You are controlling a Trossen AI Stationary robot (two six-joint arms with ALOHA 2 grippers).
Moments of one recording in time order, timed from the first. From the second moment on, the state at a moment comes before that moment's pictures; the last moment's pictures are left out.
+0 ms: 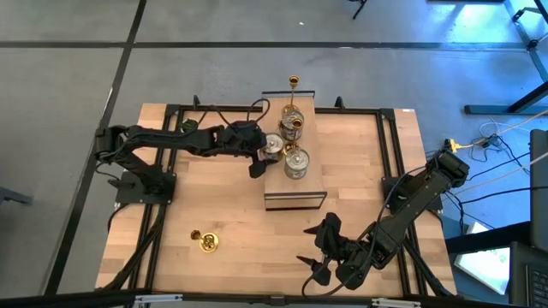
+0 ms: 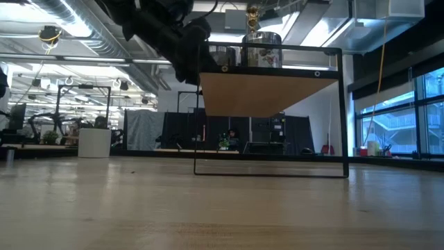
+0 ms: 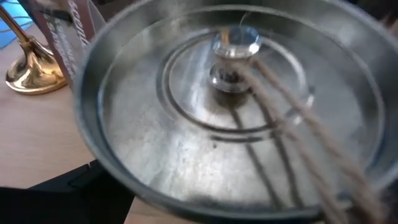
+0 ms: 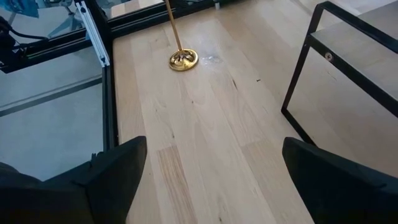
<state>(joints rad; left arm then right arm) 0.25 1.47 0.93 -0.01 -0.02 0.03 0.80 1.68 1.31 -0.49 0.74 0.90</state>
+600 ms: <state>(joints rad) 0.25 1.42 0.94 -0.15 0.00 0.03 0.80 1.68 1.31 -0.51 0.76 0.90</state>
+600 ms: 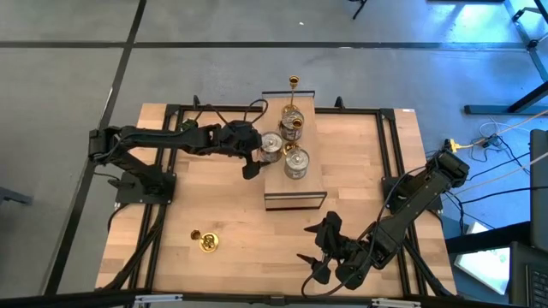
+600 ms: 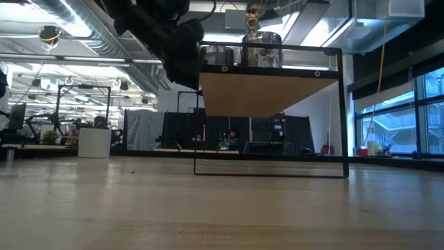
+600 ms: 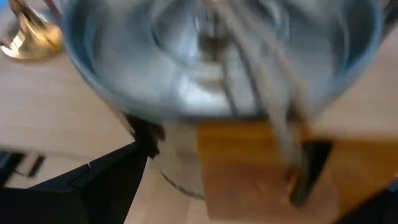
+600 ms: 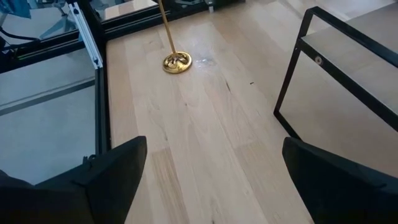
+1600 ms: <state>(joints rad) 0.34 1.24 0.94 -0.37 -0.01 -0.06 0.82 1.66 1.31 -0.58 0.79 0.94</state>
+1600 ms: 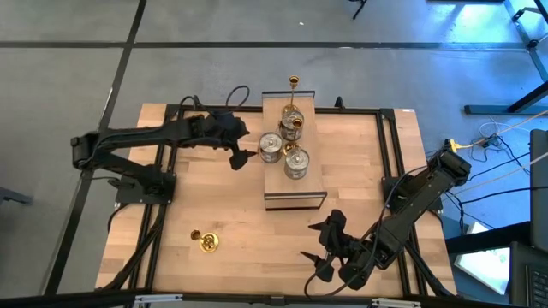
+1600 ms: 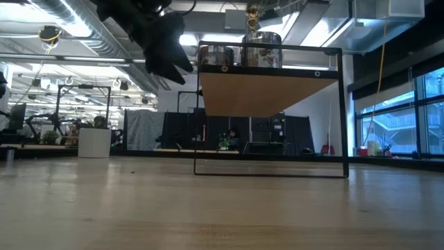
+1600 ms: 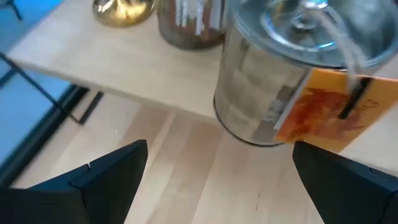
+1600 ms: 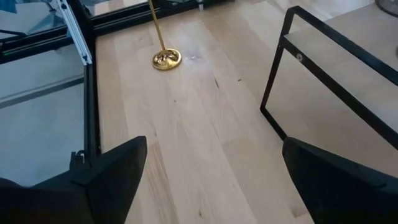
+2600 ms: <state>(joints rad) 0.33 1.25 0.94 -0.43 0.10 -0.08 0.82 1.65 1.31 -0.64 0.83 0.96</state>
